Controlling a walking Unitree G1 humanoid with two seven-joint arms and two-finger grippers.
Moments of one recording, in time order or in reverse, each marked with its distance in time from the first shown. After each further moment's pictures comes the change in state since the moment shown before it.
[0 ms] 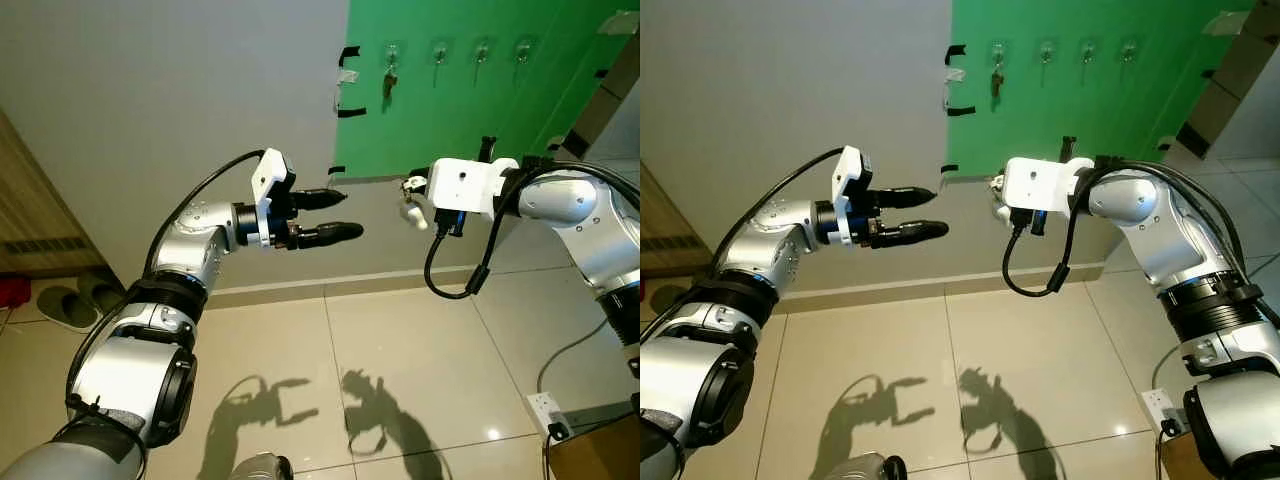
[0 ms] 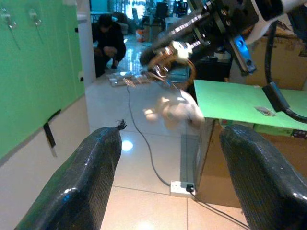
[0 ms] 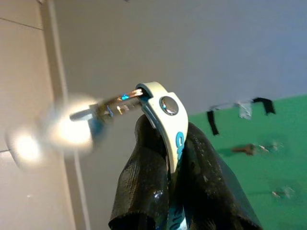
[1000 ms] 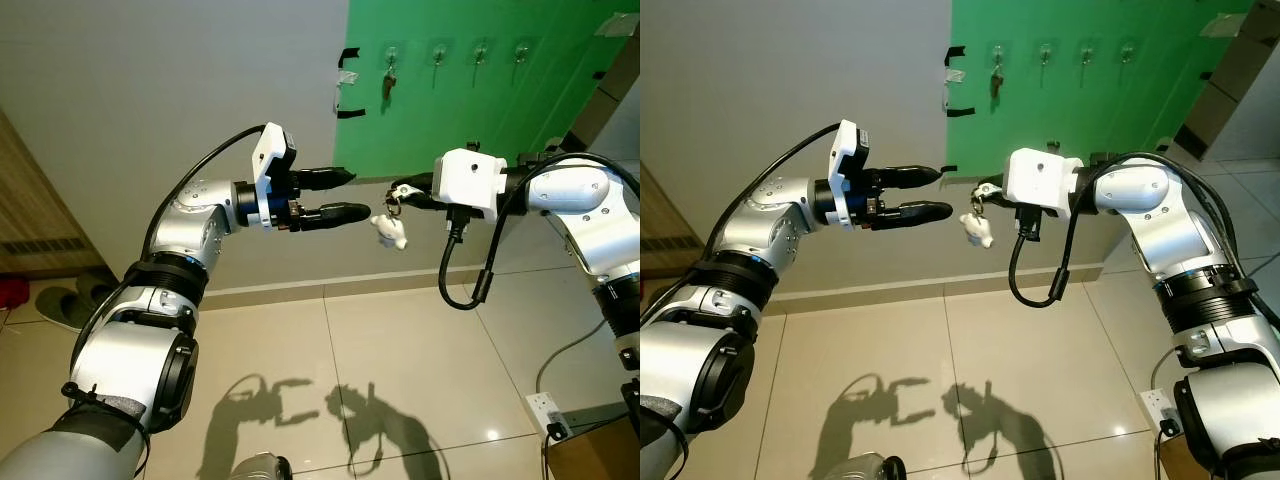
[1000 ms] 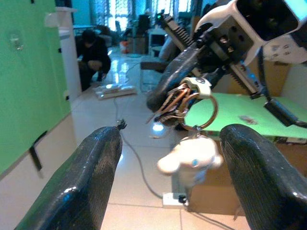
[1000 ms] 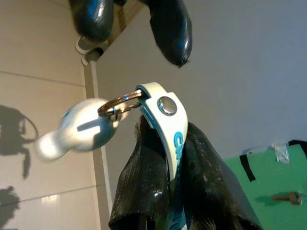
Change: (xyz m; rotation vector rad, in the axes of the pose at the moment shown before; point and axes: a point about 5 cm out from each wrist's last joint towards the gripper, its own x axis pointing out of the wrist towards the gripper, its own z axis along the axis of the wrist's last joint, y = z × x) left arm 0.005 0.002 0.026 0.015 -0.048 -0.094; right arm -0.003 -0.004 0.013 0.117 -0.221 0.118
